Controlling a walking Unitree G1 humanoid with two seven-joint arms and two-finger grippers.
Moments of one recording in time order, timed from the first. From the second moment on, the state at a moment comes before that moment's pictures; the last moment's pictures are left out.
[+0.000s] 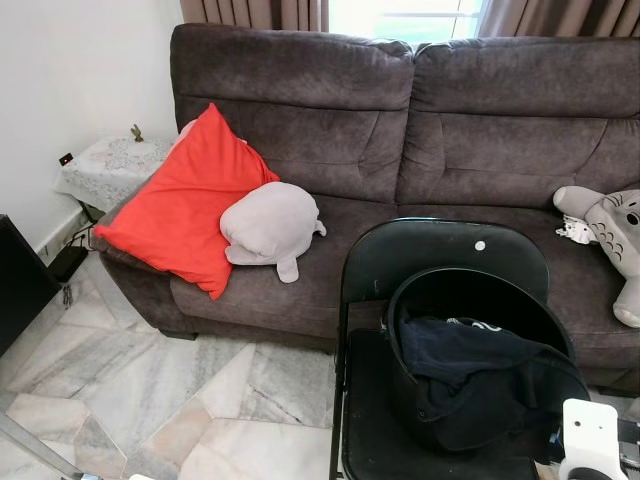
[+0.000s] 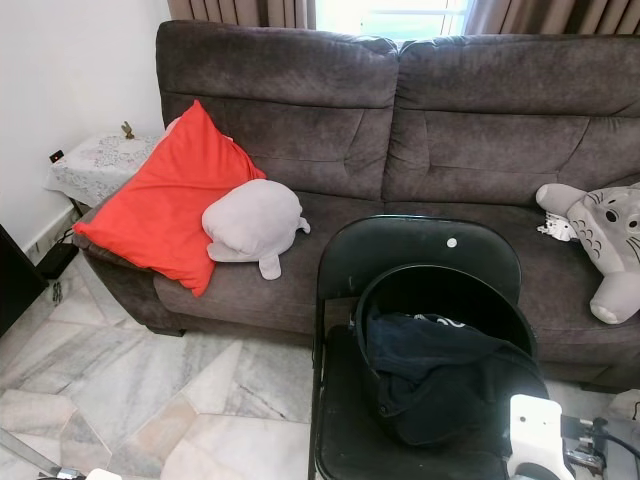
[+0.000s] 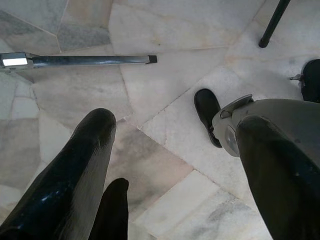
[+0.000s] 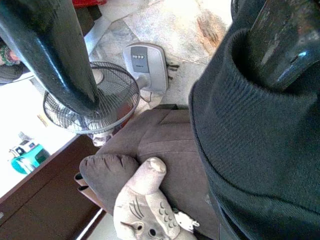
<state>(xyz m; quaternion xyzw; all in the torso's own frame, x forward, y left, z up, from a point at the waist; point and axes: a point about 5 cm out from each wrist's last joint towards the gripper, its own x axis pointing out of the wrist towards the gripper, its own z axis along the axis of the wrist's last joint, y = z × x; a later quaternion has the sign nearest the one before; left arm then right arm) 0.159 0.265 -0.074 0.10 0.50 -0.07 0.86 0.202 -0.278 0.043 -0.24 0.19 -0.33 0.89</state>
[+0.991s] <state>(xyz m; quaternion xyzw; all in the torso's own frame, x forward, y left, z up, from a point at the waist) 0.160 0.264 -0.074 0.10 0.50 -0.07 0.86 0.192 -0.271 0.032 -0.14 0.19 -0.36 0.90</state>
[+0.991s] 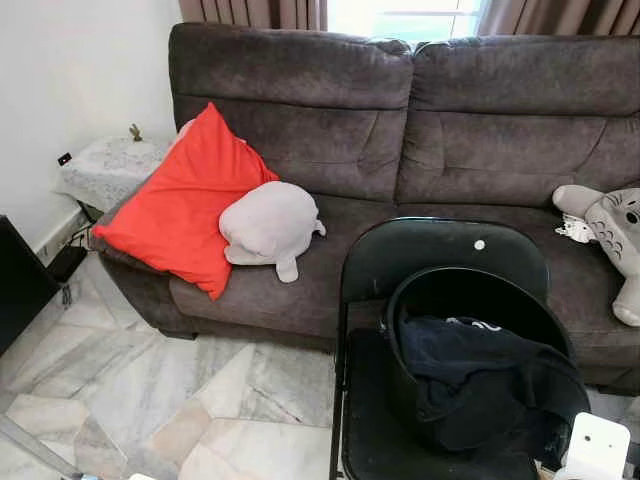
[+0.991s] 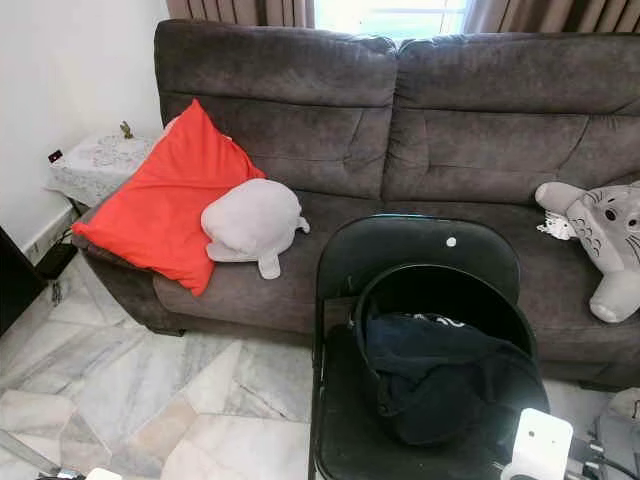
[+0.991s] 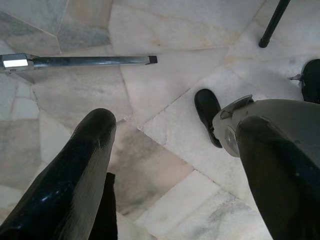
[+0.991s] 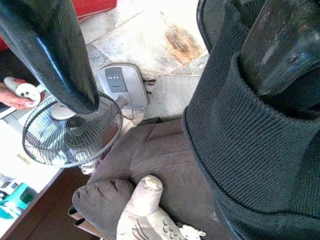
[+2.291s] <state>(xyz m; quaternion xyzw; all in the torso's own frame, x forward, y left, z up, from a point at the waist) 0.160 0.264 -0.074 0.10 0.50 -0.07 0.86 0.198 -0.284 0.005 -0.02 0.18 -0.40 0.90</state>
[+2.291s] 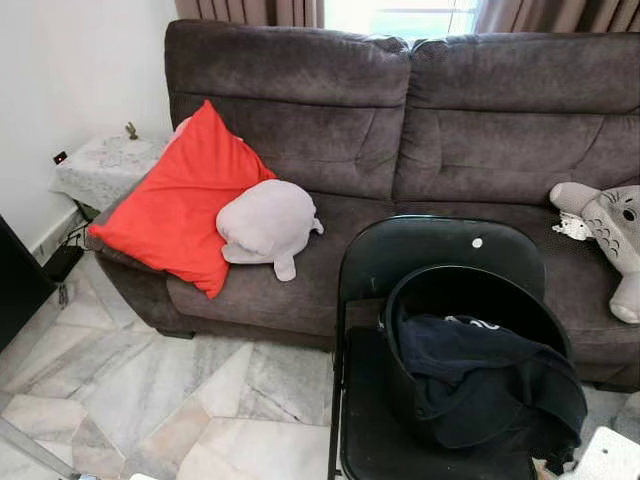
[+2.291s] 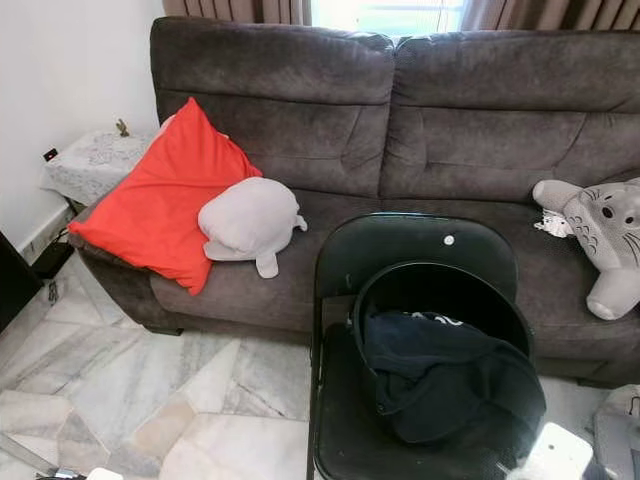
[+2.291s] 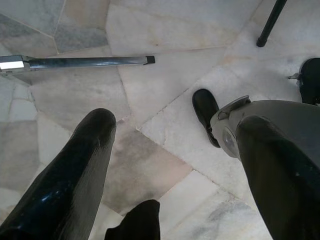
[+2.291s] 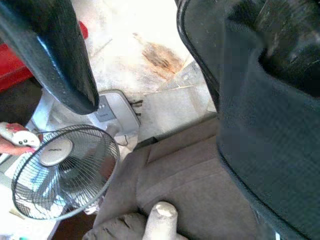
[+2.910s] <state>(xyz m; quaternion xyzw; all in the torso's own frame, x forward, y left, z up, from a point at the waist) 0.160 0.263 -0.074 0.10 0.50 -0.07 0.86 0.214 -0.289 0.006 -0.04 0.14 -0.35 0.93</state>
